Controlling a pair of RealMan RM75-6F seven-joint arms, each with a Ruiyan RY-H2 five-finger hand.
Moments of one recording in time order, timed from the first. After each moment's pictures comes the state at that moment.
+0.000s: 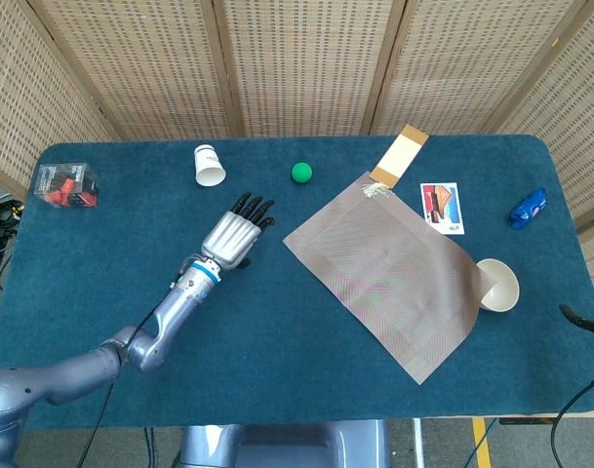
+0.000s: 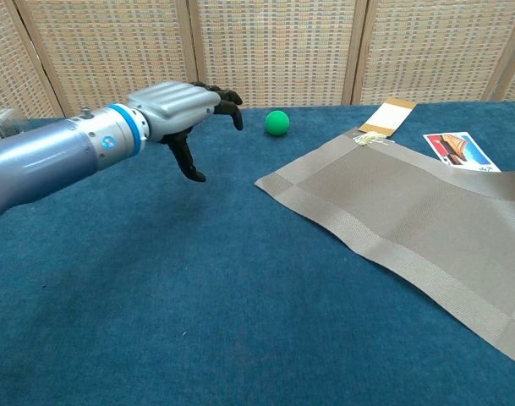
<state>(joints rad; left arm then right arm) -0.94 -1.78 -0.33 -1.05 1.30 0.79 0.41 0.13 -1.17 0.22 -1.31 -1.31 1.42 0.43</state>
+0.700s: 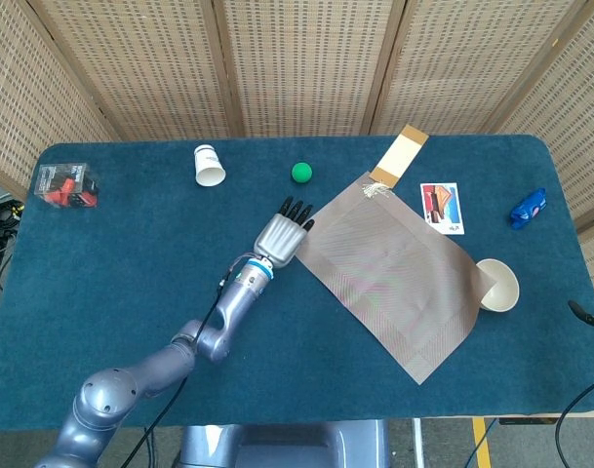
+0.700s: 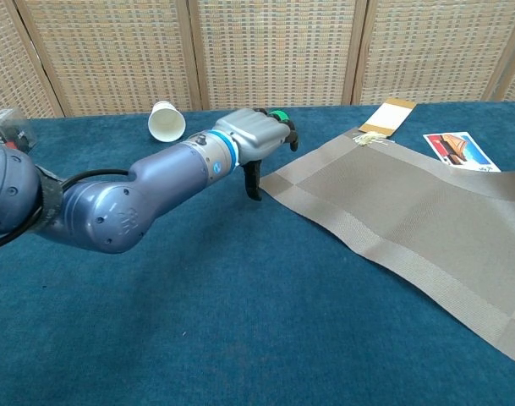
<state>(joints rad) -1.22 -2.13 -0.38 -0.55 1.16 0.67 0.50 0.12 -1.16 0.25 -1.30 -1.30 1.41 0.50</state>
